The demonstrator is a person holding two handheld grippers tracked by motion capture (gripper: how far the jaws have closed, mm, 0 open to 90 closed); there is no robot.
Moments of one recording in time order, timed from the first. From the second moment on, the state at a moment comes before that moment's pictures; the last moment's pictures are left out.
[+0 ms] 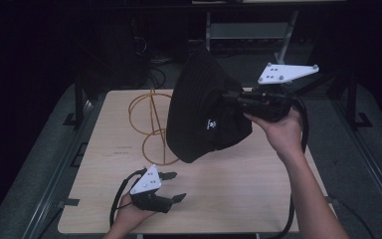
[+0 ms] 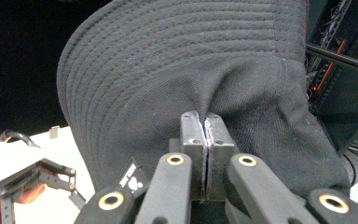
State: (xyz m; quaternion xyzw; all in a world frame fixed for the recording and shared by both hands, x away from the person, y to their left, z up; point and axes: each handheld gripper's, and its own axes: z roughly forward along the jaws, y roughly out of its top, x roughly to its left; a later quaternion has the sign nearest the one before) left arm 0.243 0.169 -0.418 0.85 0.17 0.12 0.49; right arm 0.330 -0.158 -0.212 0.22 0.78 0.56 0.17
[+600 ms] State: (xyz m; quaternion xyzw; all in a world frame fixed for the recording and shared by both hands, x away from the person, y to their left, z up) left arm 0.242 0.165 -0.421 0.86 0.17 0.11 0.47; right arm 0.349 -0.130 -0.198 0.21 0.79 0.56 0.17
